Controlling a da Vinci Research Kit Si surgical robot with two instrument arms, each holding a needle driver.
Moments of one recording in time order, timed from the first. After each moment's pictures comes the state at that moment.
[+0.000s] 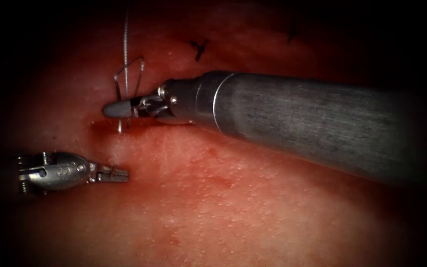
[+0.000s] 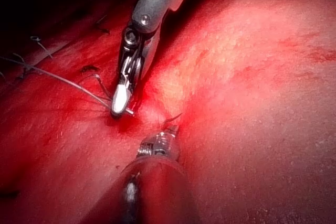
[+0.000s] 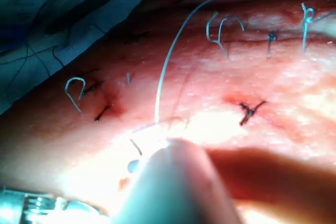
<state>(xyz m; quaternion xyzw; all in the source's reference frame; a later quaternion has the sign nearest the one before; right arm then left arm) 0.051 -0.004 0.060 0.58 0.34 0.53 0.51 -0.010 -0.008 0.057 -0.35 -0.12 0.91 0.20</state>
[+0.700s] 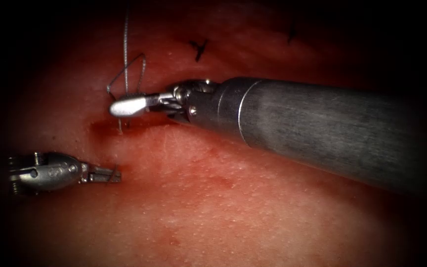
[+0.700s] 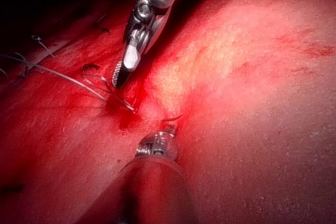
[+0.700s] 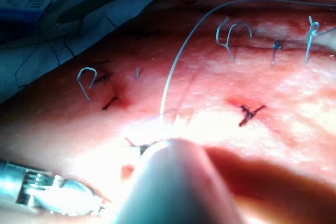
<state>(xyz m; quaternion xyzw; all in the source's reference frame) 0.045 0.000 0.058 0.49 0.50 0.44 0.56 -0.010 -0.008 0.055 -0.37 -0.09 0.91 0.18</state>
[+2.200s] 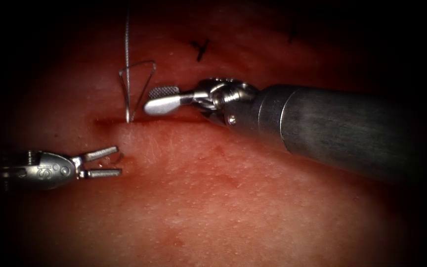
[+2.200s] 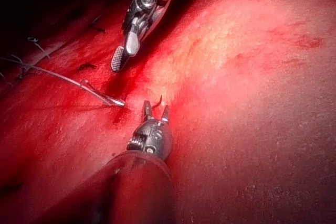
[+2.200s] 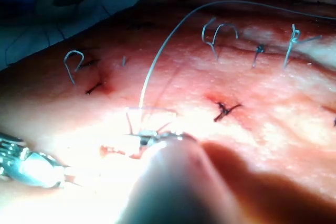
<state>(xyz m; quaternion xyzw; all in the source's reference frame) 0.042 0.000 0.059 0.46 0.52 0.41 0.59 -0.014 -0.004 0.052 -0.49 0.07 0.86 0.14</state>
